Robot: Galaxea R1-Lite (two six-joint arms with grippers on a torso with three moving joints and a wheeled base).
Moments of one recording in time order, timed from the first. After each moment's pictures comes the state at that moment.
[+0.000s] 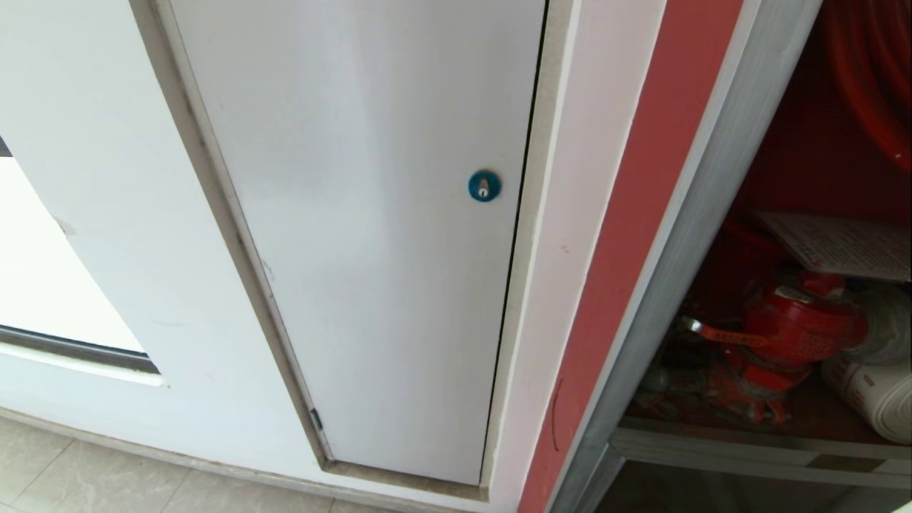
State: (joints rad) left arm 0.01 0.00 0.00 0.00 -0.04 0.04; right arm -0.01 0.00 0.00 -0.01 -0.04 0.07
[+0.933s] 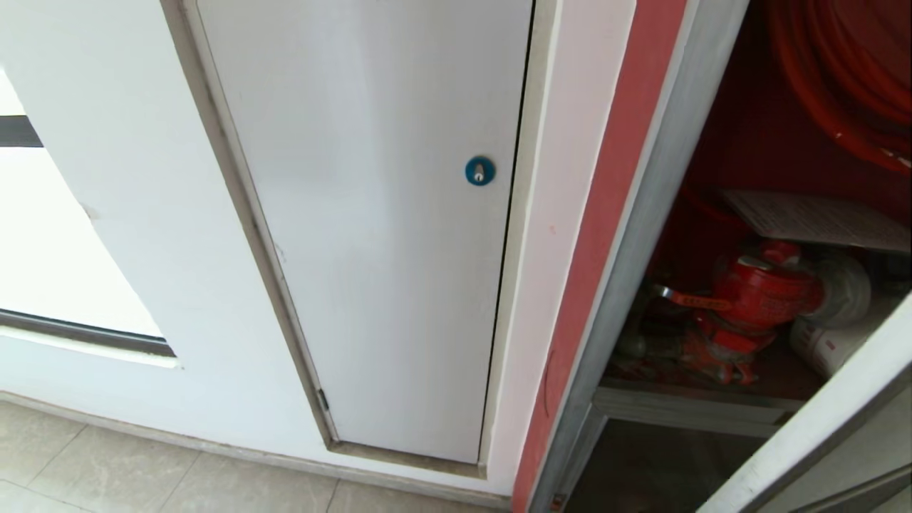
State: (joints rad) left arm 0.01 0.00 0.00 0.00 -0.04 0.03; right arm -0.01 0.00 0.00 -0.01 -0.04 0.07
